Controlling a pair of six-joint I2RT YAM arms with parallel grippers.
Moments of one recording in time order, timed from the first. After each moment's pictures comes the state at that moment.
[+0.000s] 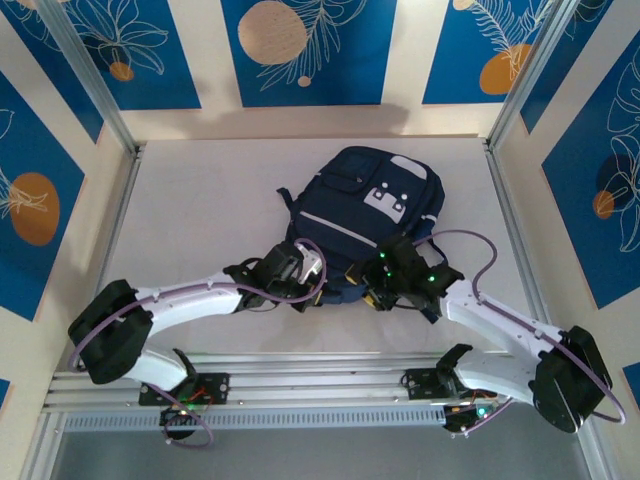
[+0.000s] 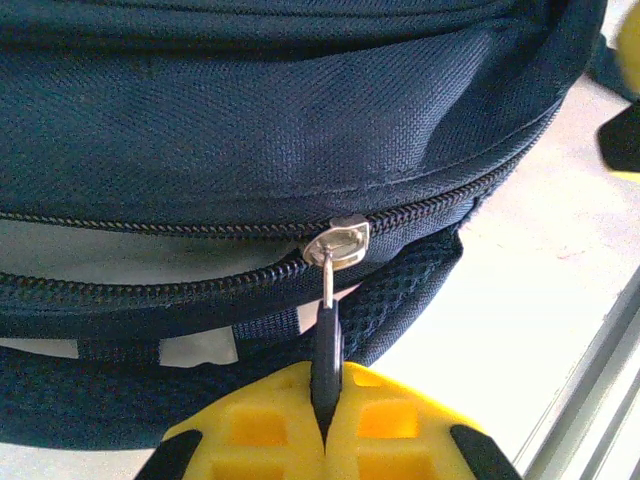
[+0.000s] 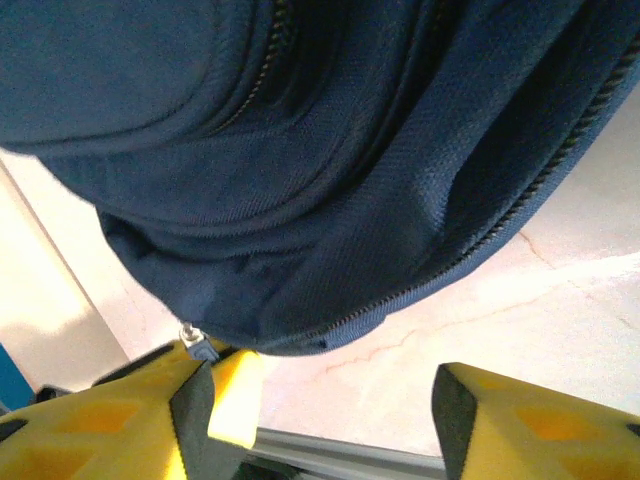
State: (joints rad) left arm -0.88 1.43 0.76 -0.20 0.21 -0.35; right arm 0.67 1.08 0.65 -0.48 -0.21 1.43
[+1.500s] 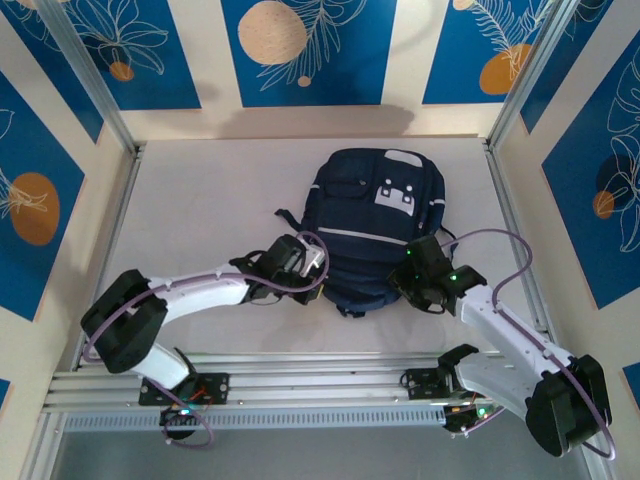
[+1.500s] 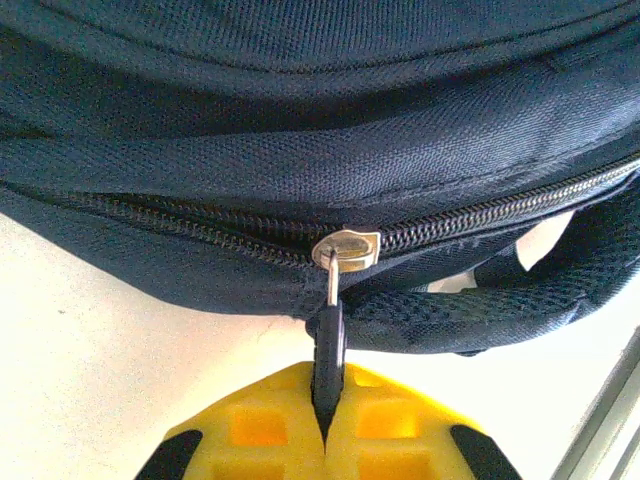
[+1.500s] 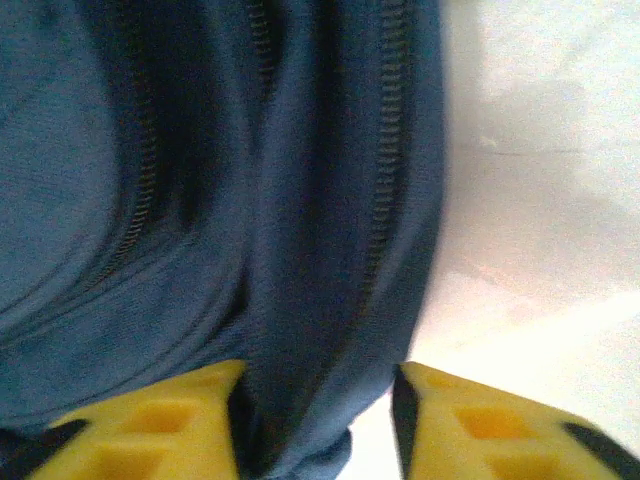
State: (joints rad) left arm -0.84 1.52 0.81 -0.20 0.24 -0.36; right arm 0.43 0.97 0.61 -0.74 -0.01 1.15
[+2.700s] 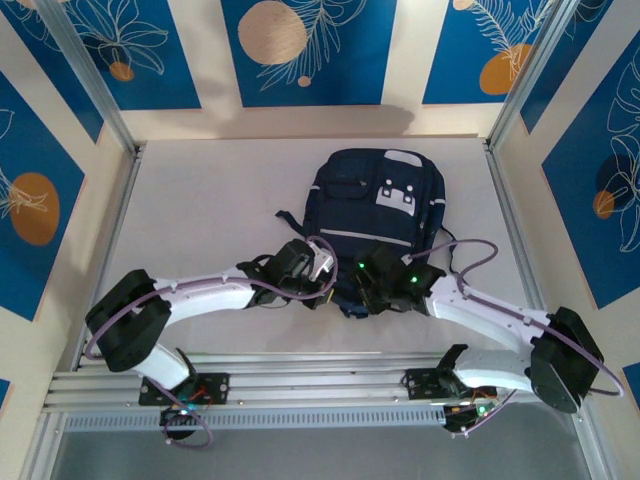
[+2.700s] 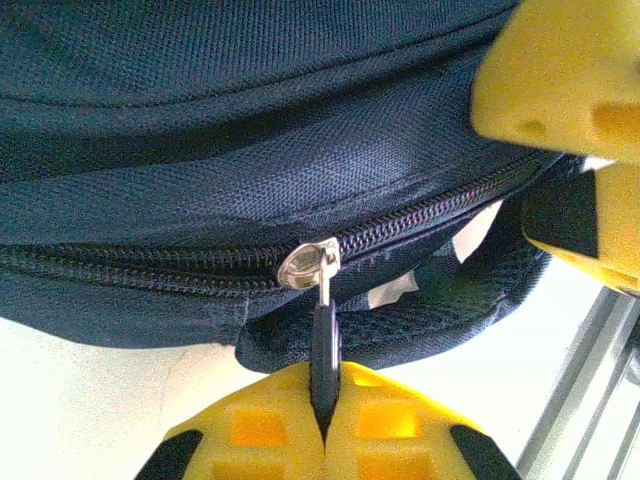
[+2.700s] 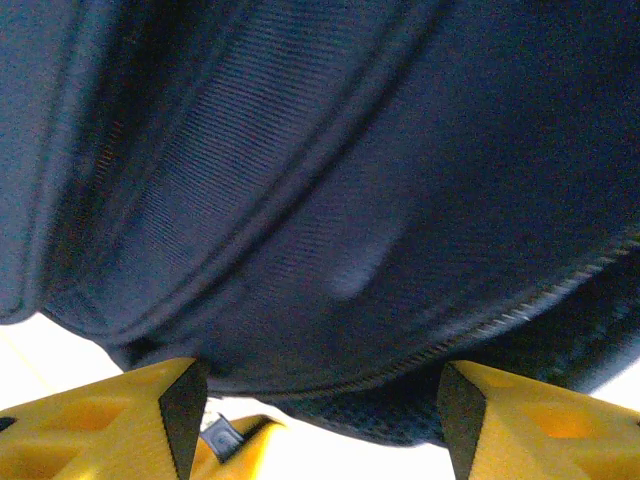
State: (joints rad) left arm -0.91 1.53 0.82 -0.14 0.25 -0.38; right arm 0.82 1.18 0.72 -0.57 0.10 1.80
